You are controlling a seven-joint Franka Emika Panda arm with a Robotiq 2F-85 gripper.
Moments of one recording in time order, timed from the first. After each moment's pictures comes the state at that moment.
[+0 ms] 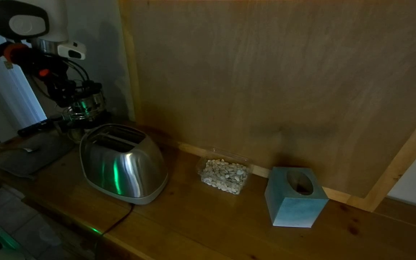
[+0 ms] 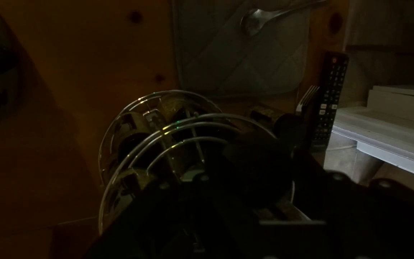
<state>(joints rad) 0.15 -0.39 0.06 -2.38 0.41 1.98 -0.04</state>
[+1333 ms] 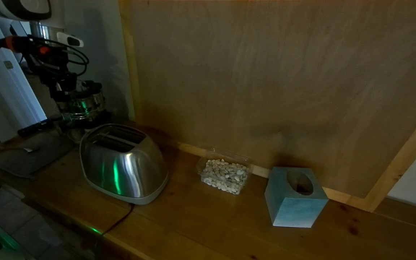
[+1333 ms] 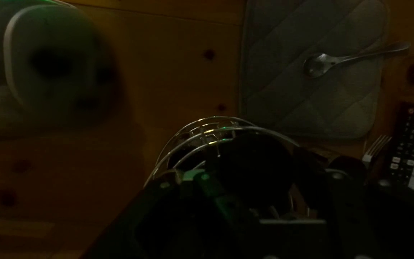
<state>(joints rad) 0.14 -0.23 0.16 -2.16 0.11 1.73 0.10</state>
